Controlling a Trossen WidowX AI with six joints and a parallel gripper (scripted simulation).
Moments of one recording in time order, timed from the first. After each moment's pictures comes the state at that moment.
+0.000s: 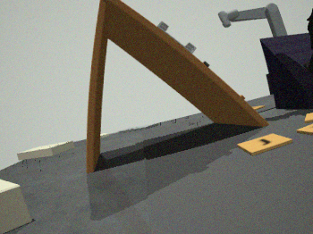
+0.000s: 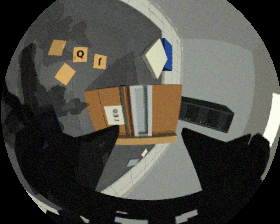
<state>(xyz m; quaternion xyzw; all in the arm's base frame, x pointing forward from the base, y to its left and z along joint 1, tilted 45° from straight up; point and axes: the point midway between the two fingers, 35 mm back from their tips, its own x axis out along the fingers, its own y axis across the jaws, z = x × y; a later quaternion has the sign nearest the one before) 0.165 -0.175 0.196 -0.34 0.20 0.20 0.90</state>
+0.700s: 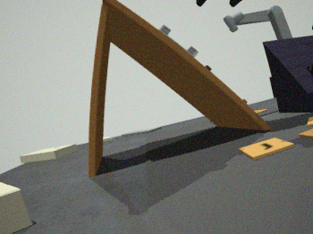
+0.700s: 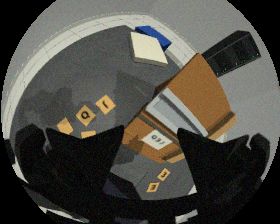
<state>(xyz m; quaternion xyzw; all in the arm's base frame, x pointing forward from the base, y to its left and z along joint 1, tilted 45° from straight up) 0.229 -0.118 0.180 0.06 0.34 0.24 0.91</state>
